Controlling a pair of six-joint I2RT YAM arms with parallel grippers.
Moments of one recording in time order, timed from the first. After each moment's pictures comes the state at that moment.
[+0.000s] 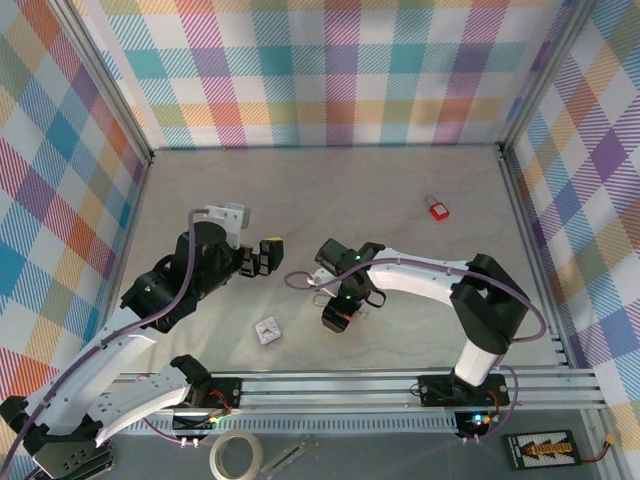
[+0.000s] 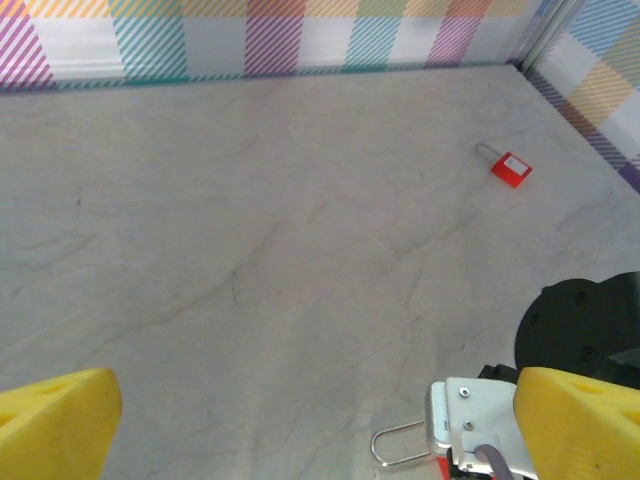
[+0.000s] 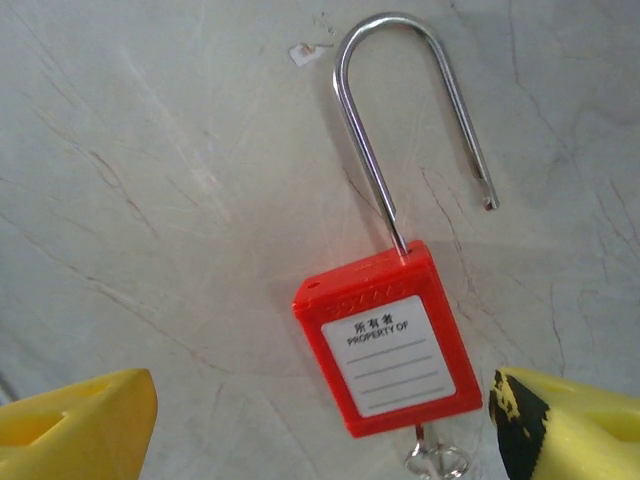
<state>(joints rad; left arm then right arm) -0.68 0.84 0.99 -0.64 -0.20 -0.32 0.92 1.72 1.12 -0.82 -0.13 -0.15</state>
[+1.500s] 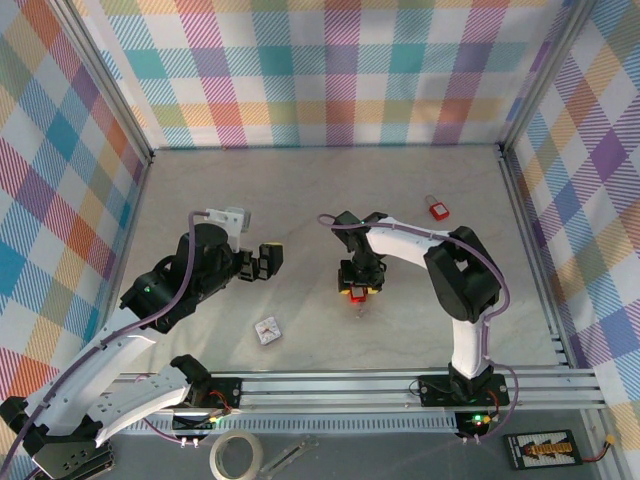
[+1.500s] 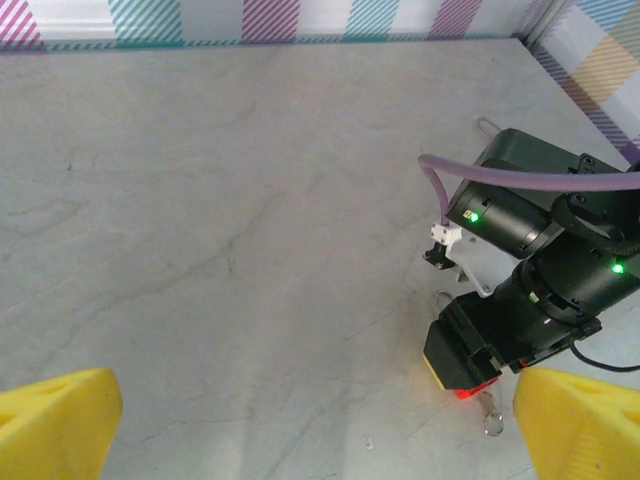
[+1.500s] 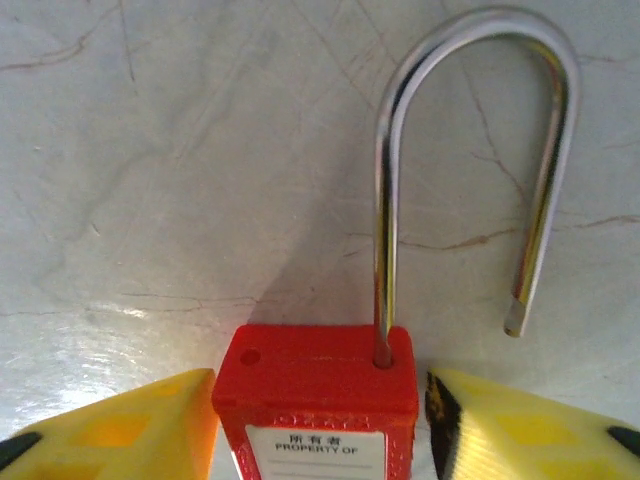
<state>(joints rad) -0.68 0.84 0.99 -0.69 -0.18 -0.35 0.69 1.94 1.30 -0.95 -0.15 0.64</state>
